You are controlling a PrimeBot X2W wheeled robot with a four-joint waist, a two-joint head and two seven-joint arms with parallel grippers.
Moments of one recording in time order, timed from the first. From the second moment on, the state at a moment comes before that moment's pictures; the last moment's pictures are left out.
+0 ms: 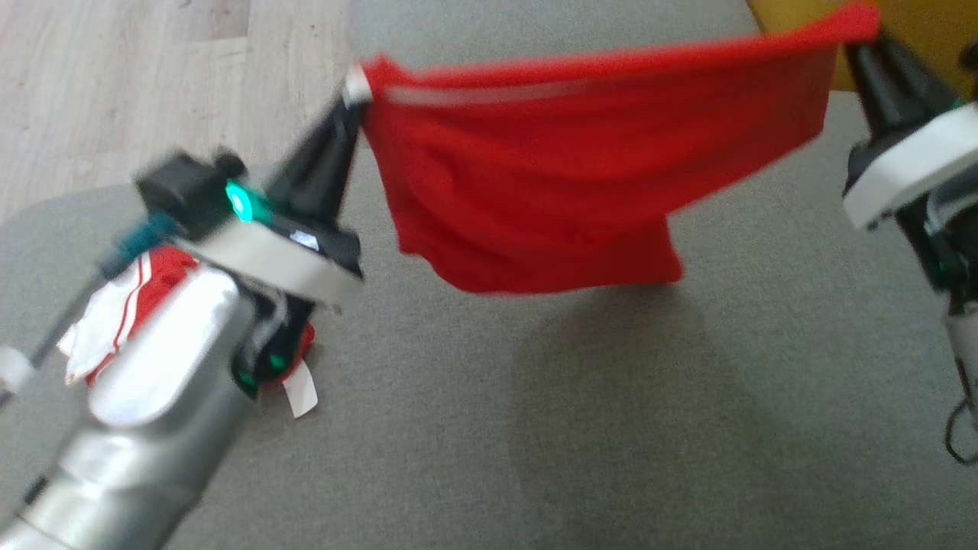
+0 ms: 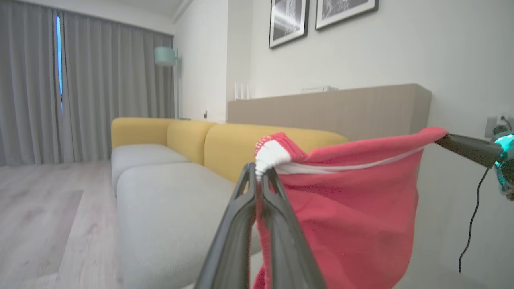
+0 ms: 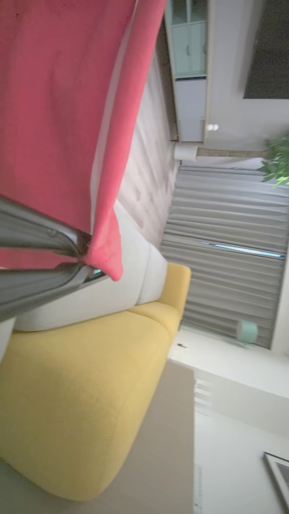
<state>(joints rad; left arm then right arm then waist) -0.65 0.37 -0.71 0.25 -0.76 -0.07 -0.17 -0.57 -0.44 0.25 0.16 0.35 0.12 0.21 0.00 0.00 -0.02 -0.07</state>
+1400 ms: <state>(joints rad) -1.31 0.31 -0.54 0.50 -0.82 -0.03 -0.10 -1.33 -0.25 0.14 0.65 0.15 0.12 -0.08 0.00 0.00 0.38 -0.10</state>
